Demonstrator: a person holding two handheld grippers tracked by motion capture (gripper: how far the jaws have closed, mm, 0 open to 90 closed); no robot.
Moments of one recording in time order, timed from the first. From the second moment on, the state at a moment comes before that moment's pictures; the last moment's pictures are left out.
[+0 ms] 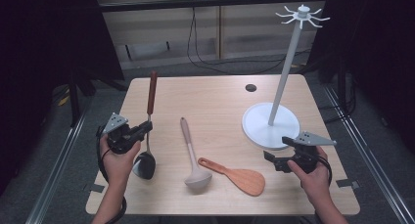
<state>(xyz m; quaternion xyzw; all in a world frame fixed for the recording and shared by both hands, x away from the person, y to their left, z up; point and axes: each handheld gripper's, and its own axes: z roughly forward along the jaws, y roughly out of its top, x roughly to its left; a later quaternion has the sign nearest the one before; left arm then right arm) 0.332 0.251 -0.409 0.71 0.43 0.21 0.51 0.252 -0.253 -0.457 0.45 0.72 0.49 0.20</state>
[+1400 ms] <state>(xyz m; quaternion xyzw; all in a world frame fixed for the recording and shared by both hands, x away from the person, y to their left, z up) 0.322 0.109 -0.343 0.71 0.33 0.19 0.59 0.266 -0.157 -0.402 0.42 0.67 0.59 0.17</state>
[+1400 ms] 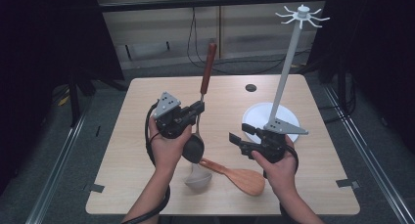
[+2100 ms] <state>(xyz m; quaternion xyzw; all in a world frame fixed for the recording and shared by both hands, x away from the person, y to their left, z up) 0.309 0.069 -0.345 0.70 0.32 0.17 0.61 0.277 -0.116 -0.390 0.40 0.66 0.61 0.16</state>
